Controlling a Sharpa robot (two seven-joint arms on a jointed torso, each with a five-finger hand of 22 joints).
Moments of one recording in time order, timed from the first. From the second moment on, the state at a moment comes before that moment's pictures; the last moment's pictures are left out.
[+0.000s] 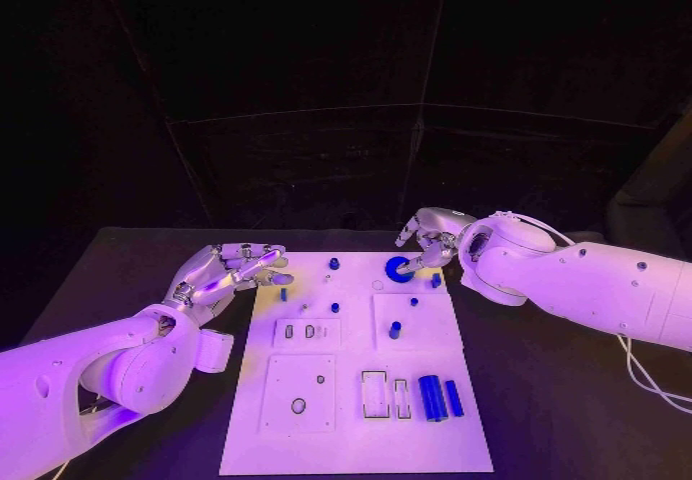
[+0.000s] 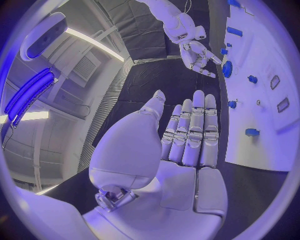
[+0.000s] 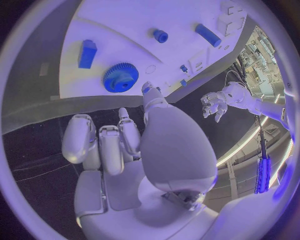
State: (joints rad) left arm 1.25 -0.96 -0.12 1.66 -0.01 -0.26 0.54; left_hand 1.35 -0.02 0.06 0.08 0.05 0.99 0.21 0.11 0.07 1.11 0.14 0.12 0.07 1.18 0.10 0.21 0.19 0.18 0.98 0.21 0.24 0.08; right arm 1.37 -0.79 -0.06 1.40 -1.38 -0.24 -0.24; right_hand 1.38 -0.17 0.01 0.20 0.20 0.89 0.17 0.08 0.07 1.44 0.07 1.32 1.26 1.47 -0.01 1.49 1.31 0.09 1.35 0.09 1.39 1.12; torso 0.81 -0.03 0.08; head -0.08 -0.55
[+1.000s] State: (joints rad) left arm 1.25 -0.96 -0.12 1.65 -0.01 -0.26 0.54; left_hand 1.35 -0.02 0.06 0.07 0.05 0.99 0.21 0.11 0.07 1.12 0.15 0.11 0.07 1.18 0.10 0.21 0.19 0.18 0.98 0.21 0.23 0.07; right arm 1.37 -0.75 -0.06 1.35 -1.38 -0.14 -0.31; right_hand 1.45 -0.14 0.02 0.24 0.29 0.89 0.16 0.12 0.07 1.46 0.08 1.49 1.31 1.47 -0.01 1.53 1.31 0.08 1.42 0.10 1.44 1.24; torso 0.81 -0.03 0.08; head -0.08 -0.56
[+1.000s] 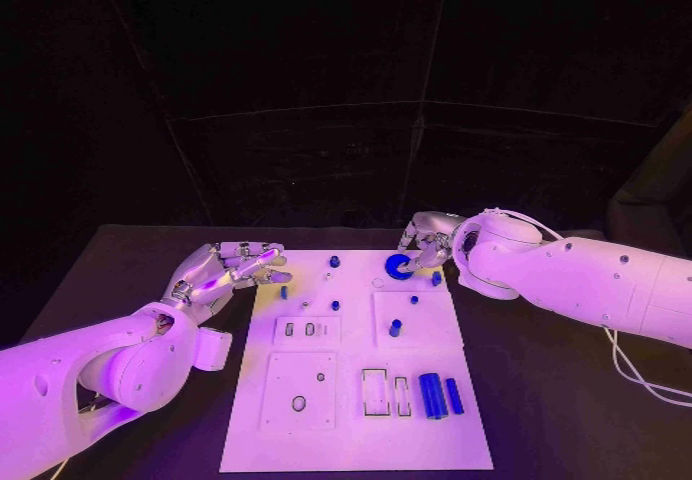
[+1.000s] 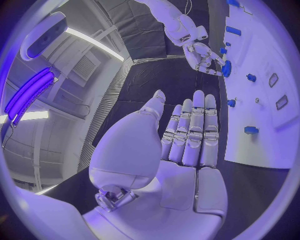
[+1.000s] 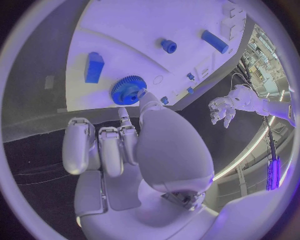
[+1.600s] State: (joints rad) left arm 1.25 -0.96 -0.12 1.65 -0.01 -0.26 0.54; left_hand 1.36 -0.02 0.06 0.07 0.05 0.99 0.21 0.11 0.07 1.12 0.15 0.11 0.07 1.18 0.10 0.21 0.19 0.18 0.98 0.21 0.23 0.07; right arm 1.37 -0.74 -0.06 1.34 -1.39 -0.13 -0.31; right_hand 1.45 -0.13 0.02 0.23 0.29 0.90 0.16 0.12 0.07 1.46 0.08 1.49 1.31 1.47 -0.01 1.53 1.31 0.08 1.42 0.10 1.44 1.24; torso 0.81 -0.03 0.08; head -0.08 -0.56
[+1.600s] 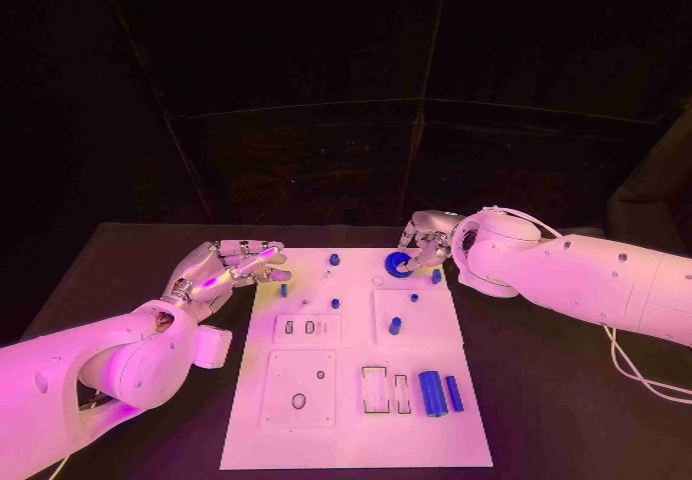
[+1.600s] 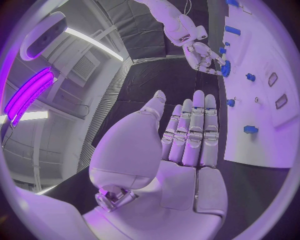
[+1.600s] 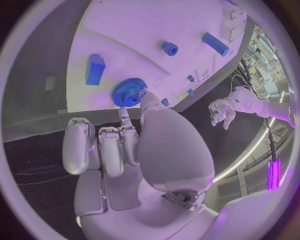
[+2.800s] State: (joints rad) left arm 1.25 -0.96 -0.12 1.64 -0.01 -0.25 0.53; left_hand 1.36 -0.02 0.07 0.07 0.05 0.99 0.21 0.11 0.07 1.12 0.15 0.11 0.07 1.18 0.10 0.21 0.19 0.18 0.98 0.21 0.23 0.07; right arm 1.37 -0.73 -0.06 1.34 -1.47 -0.13 -0.30; right_hand 1.47 -0.11 0.09 0.14 0.23 0.99 0.15 0.15 0.07 1.47 0.07 1.51 1.31 1.47 -0.01 1.53 1.31 0.08 1.44 0.09 1.46 1.27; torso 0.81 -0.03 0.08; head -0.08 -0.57
